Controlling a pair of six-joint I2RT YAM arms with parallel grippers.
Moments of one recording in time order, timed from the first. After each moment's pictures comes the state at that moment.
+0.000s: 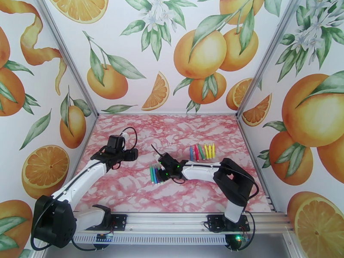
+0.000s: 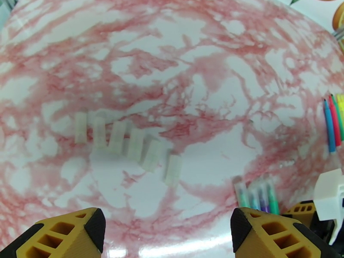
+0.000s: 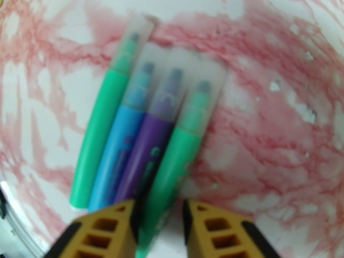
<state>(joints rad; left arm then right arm) -0.25 1.23 0.82 -0.47 0.00 -0.23 0.91 1.82 1.00 -0.21 -0.09 0.40</state>
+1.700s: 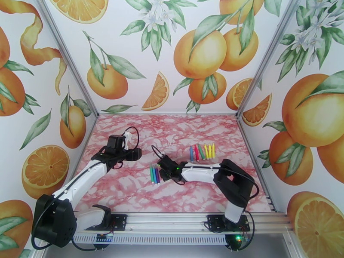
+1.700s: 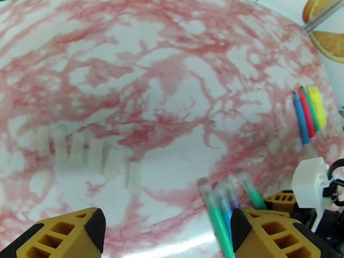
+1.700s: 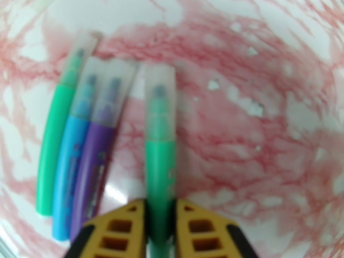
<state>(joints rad) -0.25 1.24 0.80 -0.38 0.21 -0.23 0.94 1.77 0.95 -0.20 0.13 0.42</state>
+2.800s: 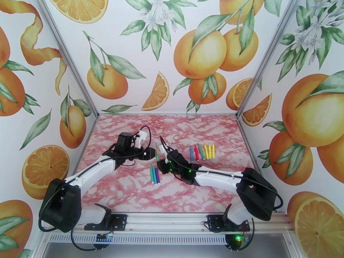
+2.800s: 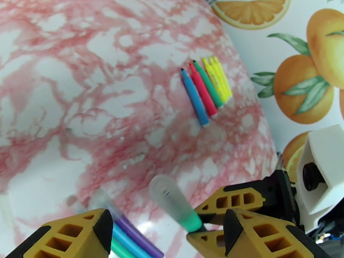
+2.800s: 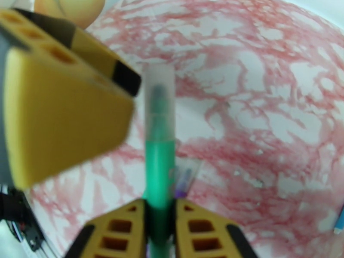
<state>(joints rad) -0.37 1.39 0.84 -0.17 0.60 -0.37 0.91 1.56 0.83 0.17 0.01 0.42</state>
